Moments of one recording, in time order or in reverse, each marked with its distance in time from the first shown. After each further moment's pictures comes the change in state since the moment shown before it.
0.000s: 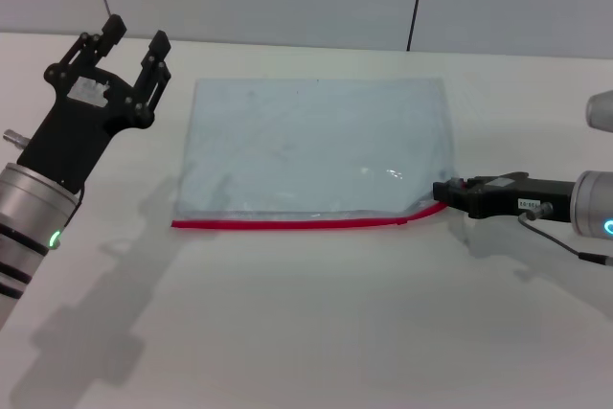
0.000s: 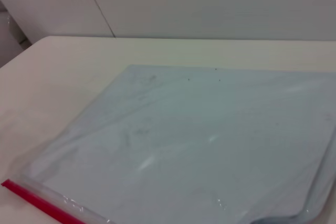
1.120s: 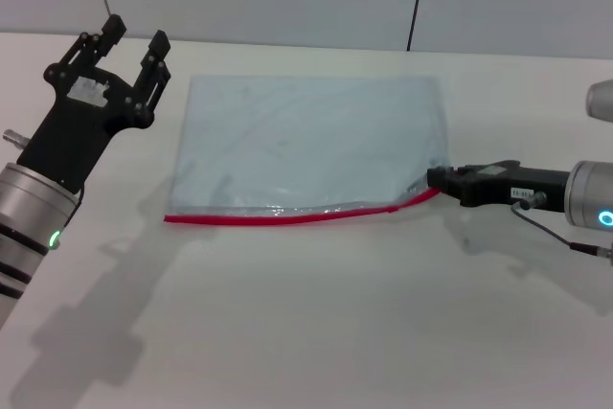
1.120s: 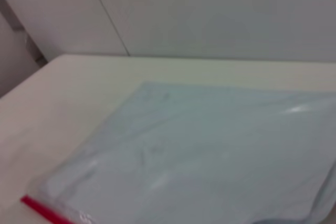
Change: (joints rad) left arm 0.000 0.000 -0.002 0.000 0.001 0.000 0.000; right arm 0.006 0.001 0.013 0.004 0.057 -0.033 -0.034
